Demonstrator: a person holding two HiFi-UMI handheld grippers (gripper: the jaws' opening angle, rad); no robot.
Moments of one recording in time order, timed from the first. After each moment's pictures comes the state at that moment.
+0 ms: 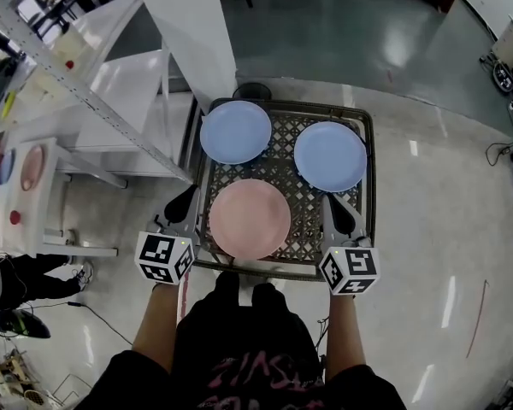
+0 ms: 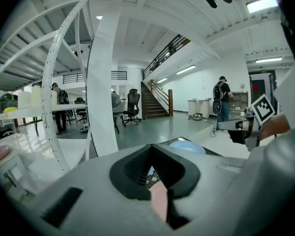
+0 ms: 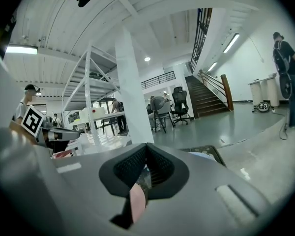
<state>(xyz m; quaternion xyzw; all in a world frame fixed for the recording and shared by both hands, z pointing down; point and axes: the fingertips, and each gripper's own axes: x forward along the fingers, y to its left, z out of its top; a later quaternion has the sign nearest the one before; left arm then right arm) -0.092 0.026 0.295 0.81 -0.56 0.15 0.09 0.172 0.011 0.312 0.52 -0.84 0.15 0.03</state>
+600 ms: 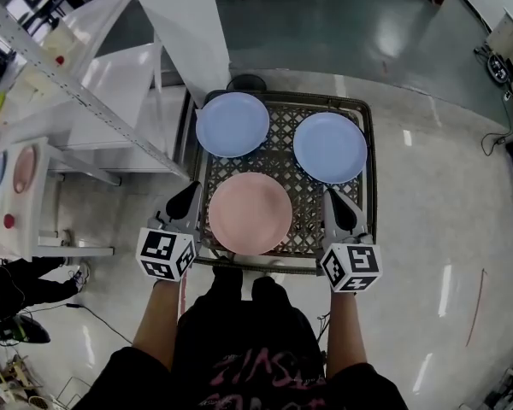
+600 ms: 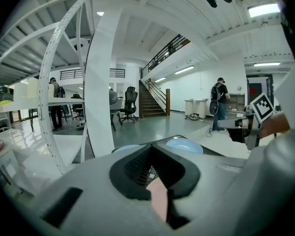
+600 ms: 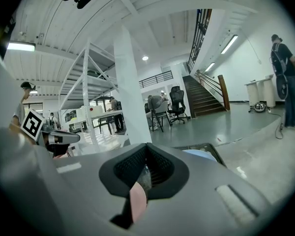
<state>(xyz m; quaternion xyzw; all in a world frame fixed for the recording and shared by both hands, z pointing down) -0.098 0.023 0.317 0.82 -0.54 0.14 0.10 0.164 0.017 0.321 0.54 -0.83 0.16 0.03</state>
